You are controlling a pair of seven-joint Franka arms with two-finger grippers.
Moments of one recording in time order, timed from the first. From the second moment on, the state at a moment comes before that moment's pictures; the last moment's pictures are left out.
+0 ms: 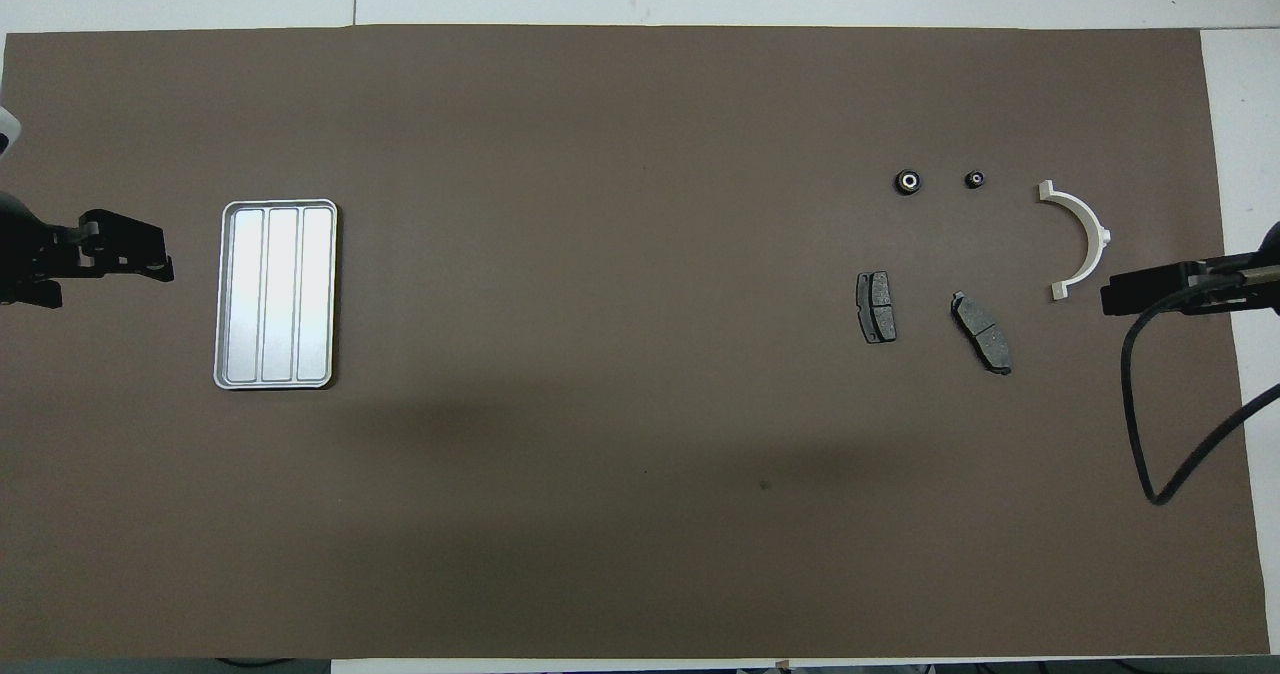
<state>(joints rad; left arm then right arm) -0.03 -0.02 -0.01 -1.67 0.00 1.61 -0.20 0.00 -0.14 0.02 -1.70 0.01 1.60 -0.04</state>
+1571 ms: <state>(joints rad) -0.03 -0.02 -0.01 -1.67 0.00 1.61 -0.20 0.06 0.60 0.02 -1.54 -0.07 2.08 0.15</state>
